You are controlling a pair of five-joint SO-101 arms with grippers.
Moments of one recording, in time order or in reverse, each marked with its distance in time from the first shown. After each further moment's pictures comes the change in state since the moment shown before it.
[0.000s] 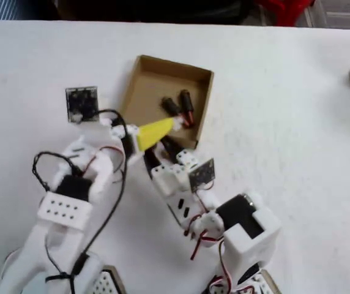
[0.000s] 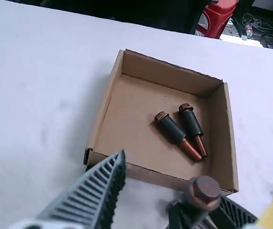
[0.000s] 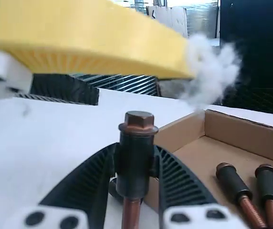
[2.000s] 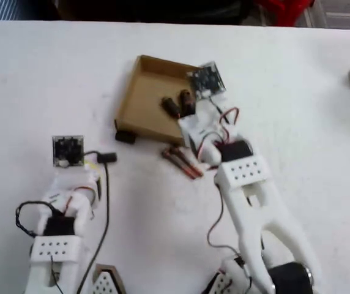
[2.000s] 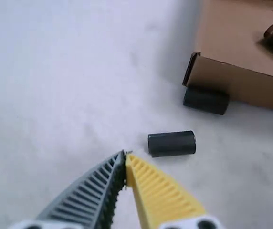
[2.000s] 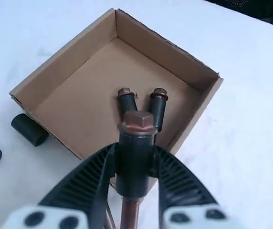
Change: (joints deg) left arm -16.9 -22.9 30.4 1.6 -17.3; right arm 16.4 -37.5 -41.0 121.1 12.7
